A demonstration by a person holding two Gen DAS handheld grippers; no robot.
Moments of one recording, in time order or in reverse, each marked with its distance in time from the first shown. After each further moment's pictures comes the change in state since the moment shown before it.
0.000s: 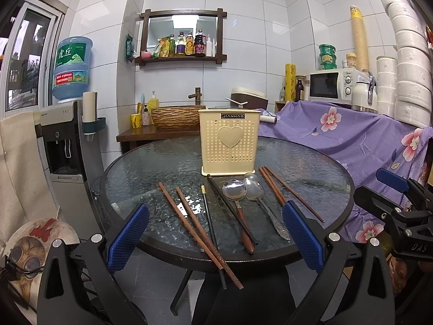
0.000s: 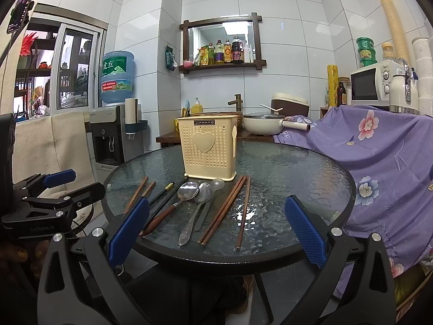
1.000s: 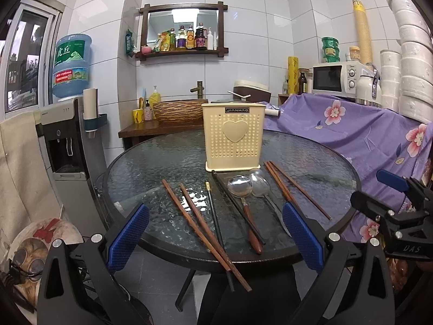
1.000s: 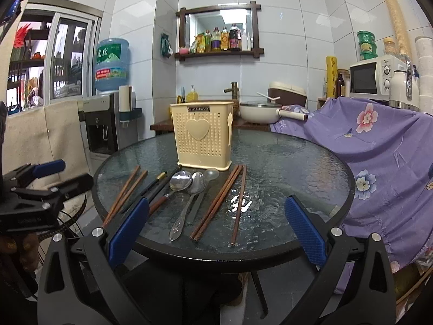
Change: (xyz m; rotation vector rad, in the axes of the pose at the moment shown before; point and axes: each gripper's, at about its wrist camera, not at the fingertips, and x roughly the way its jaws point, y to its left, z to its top) left arm 0.011 0.005 0.008 0.006 0.045 0.022; right arm 0.025 -0.002 0.000 -0.015 0.089 -0.035
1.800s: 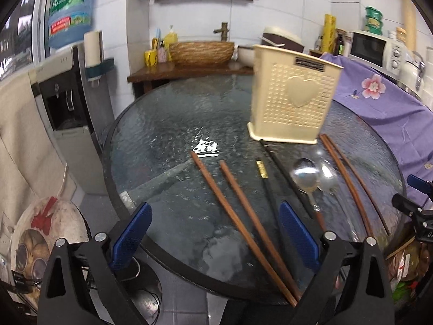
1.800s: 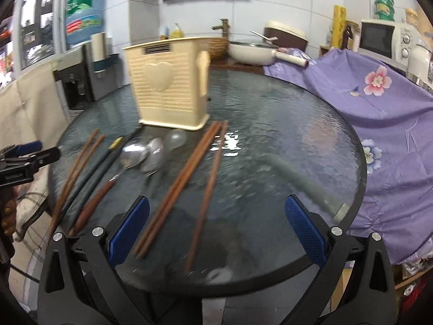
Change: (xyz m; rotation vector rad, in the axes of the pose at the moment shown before) left arm 0.117 0.074 0.025 -0.088 0.351 0.054; right arm 0.114 -0.047 0.028 0.020 0.361 -0.047
